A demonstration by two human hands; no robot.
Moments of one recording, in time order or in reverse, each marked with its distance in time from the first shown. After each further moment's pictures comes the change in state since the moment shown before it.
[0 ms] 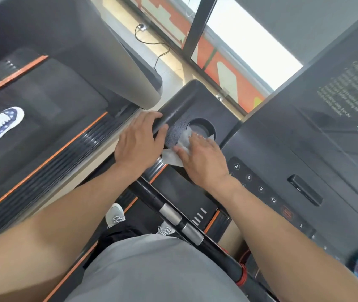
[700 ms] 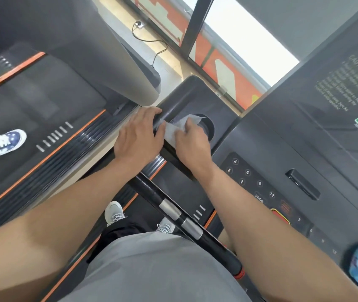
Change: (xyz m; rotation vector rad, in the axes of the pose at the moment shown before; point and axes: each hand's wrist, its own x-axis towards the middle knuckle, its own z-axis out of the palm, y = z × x) left_hand -0.001 0.002 0.000 0.043 -0.006 0.026; right_hand 0.013 -0.040 -0.016 0.666 0.082 0.325
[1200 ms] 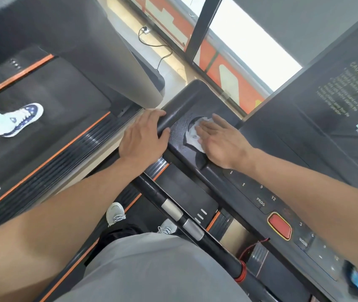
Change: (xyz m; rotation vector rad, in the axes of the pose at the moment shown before) left_hand 0.000 0.001 -0.002 0.016 -0.023 -0.022; right_hand 0.049 0.065 -0.068 -1.136 -0.191 -0.778
